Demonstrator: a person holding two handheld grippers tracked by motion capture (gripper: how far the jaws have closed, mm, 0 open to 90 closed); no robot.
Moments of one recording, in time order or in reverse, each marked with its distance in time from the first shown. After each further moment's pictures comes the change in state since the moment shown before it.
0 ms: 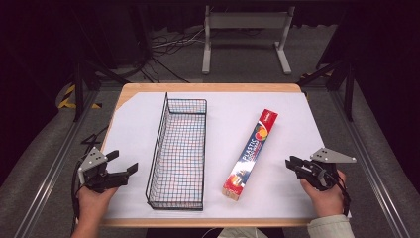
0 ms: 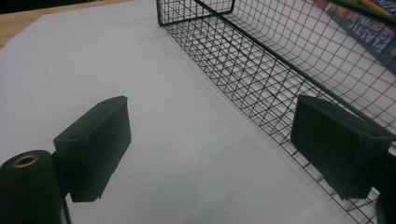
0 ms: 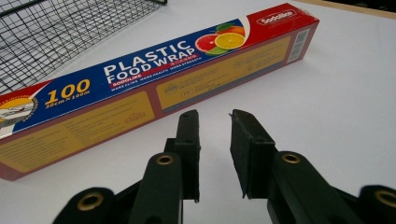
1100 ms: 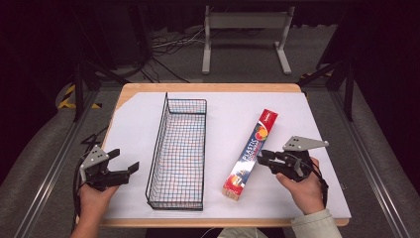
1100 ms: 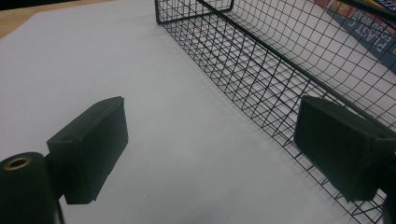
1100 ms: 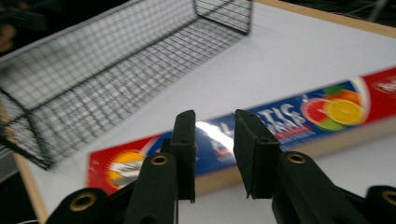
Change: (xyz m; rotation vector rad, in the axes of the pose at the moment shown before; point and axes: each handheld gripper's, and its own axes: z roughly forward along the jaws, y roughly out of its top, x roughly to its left) left arm 0.003 0.000 0.001 0.005 -0.005 0.004; right arm 0.058 0.058 0.023 0.002 0.244 -0.079
